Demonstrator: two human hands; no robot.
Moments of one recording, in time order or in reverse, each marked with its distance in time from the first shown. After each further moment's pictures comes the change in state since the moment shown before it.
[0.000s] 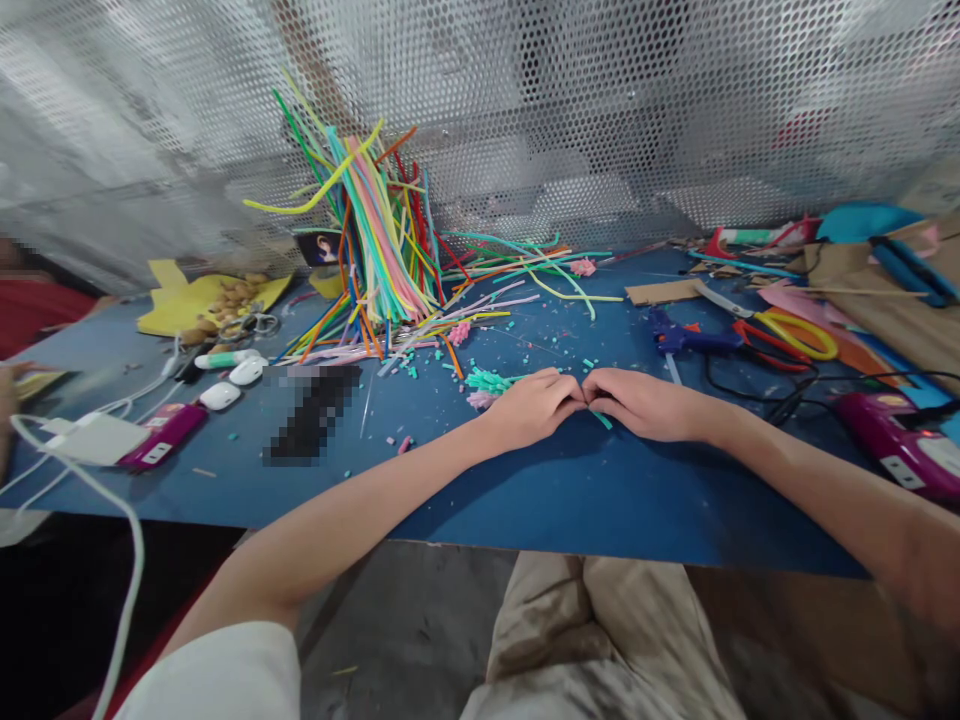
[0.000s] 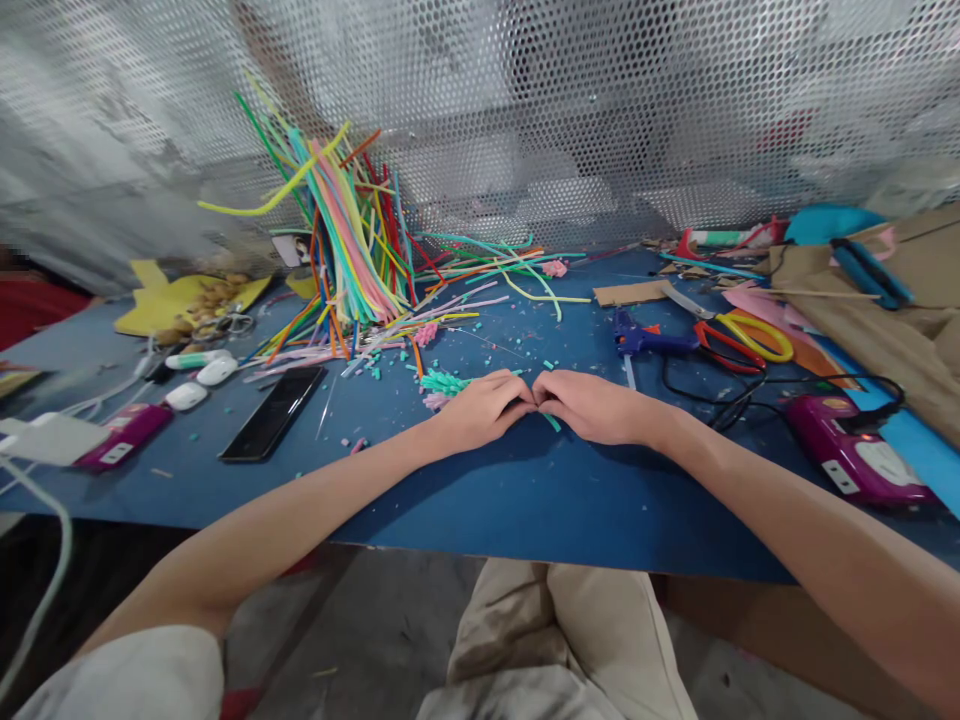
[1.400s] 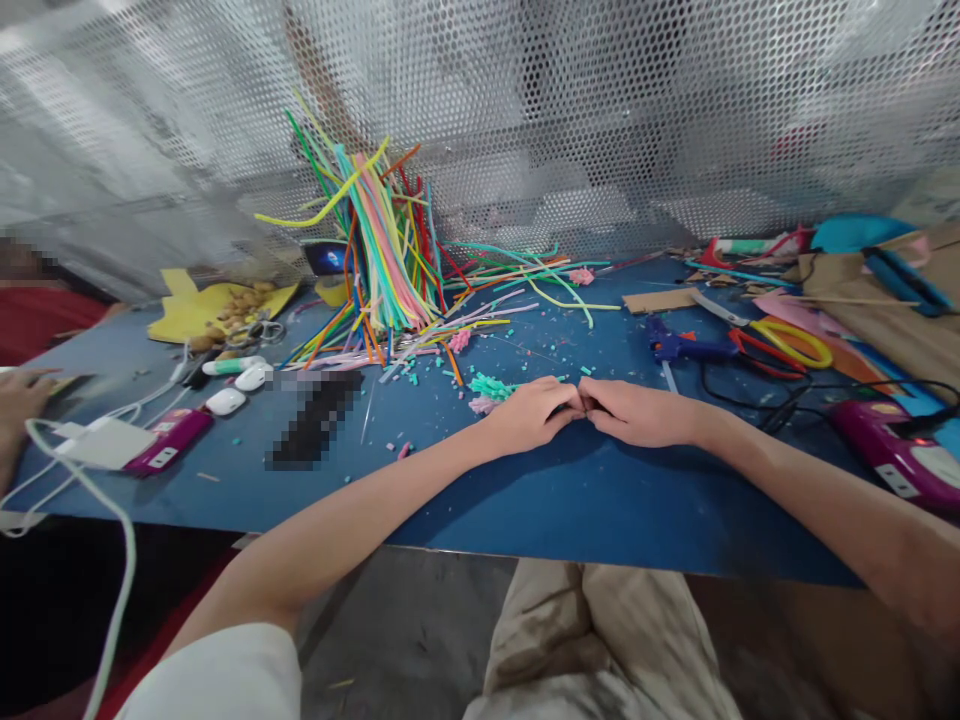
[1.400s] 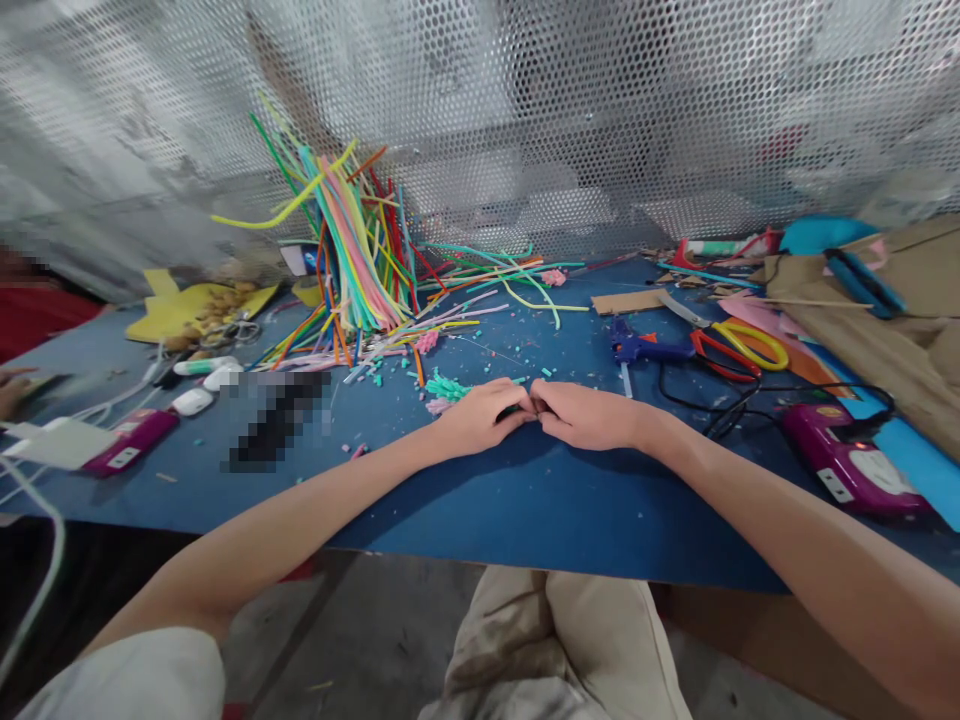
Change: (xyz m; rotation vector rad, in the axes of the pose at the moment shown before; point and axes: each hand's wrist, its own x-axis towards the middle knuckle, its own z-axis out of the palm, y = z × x) left_hand 0.001 0.000 -0.001 -0.123 -0.040 -0.006; right_hand 0.008 -0.003 0.002 0.016 -0.072 0.026
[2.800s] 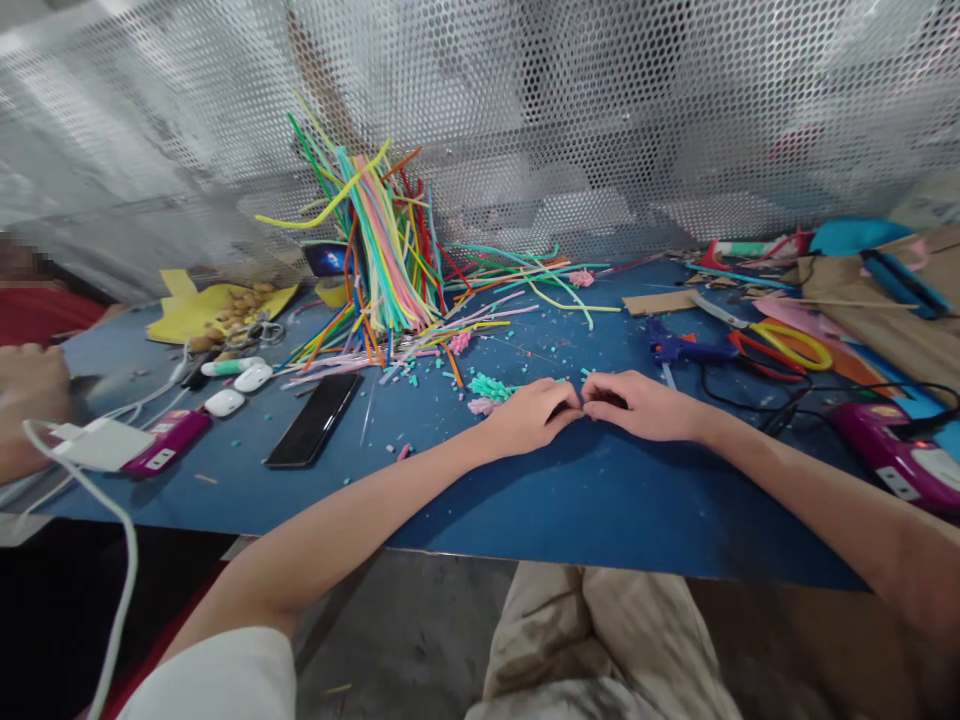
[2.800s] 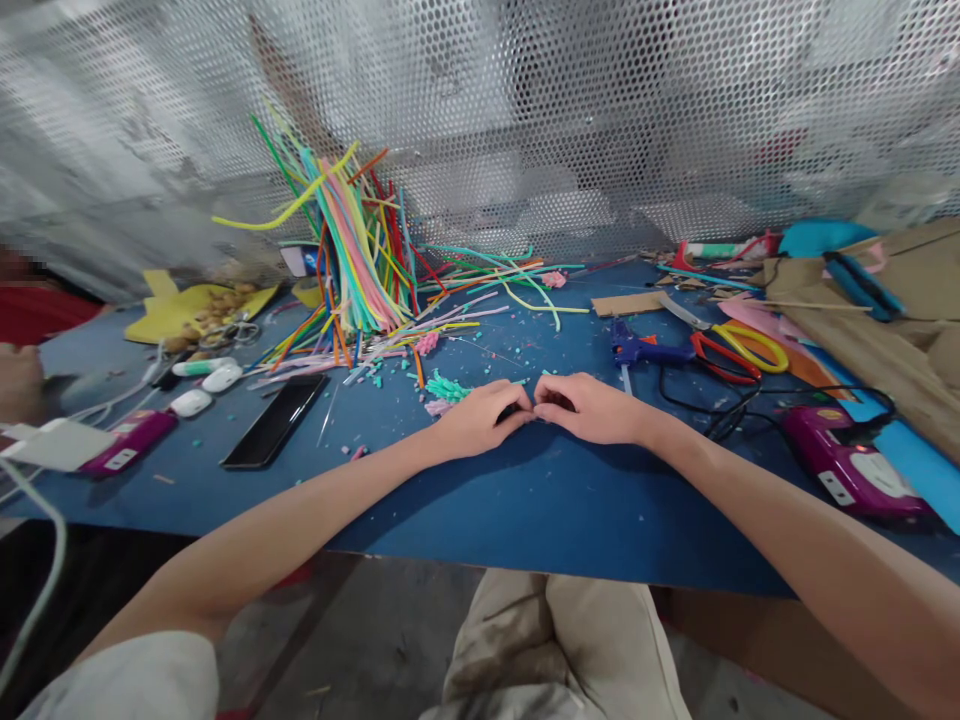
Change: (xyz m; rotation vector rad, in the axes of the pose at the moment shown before) left_hand -0.002 0.001 0.000 0.029 0.019 -0.057; right_hand -0.003 0.007 -0.002 0.154 0.144 0.037
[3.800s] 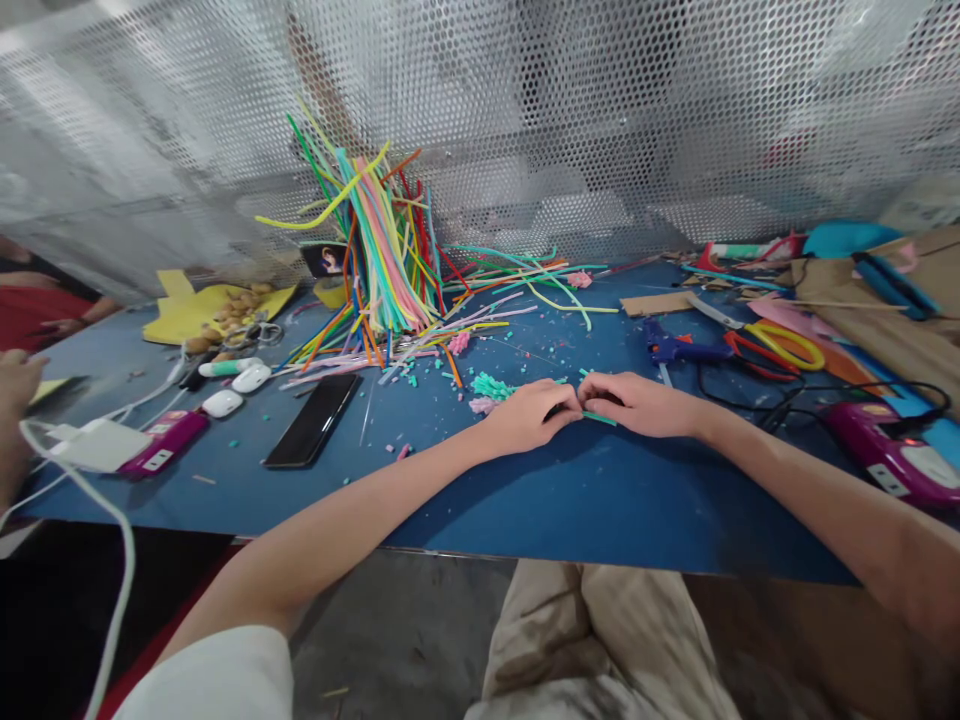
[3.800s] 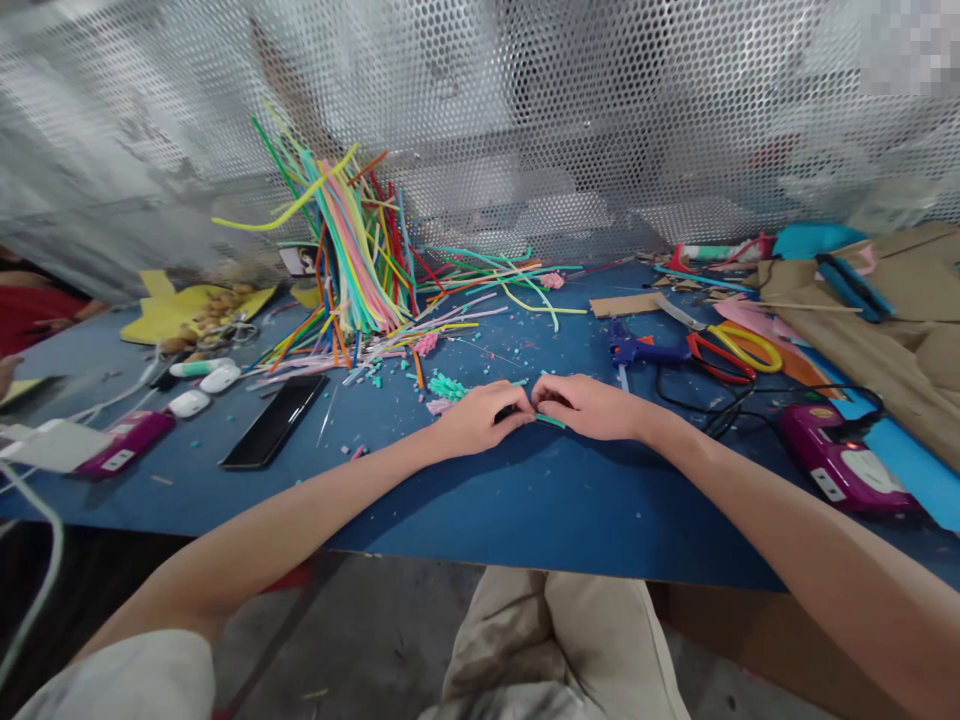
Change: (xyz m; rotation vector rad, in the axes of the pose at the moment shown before) left_hand 0.001 0.000 -0.001 -0.052 -0.002 0.032; right_hand 0.001 0.005 -0.005 0.007 -0.087 0.024
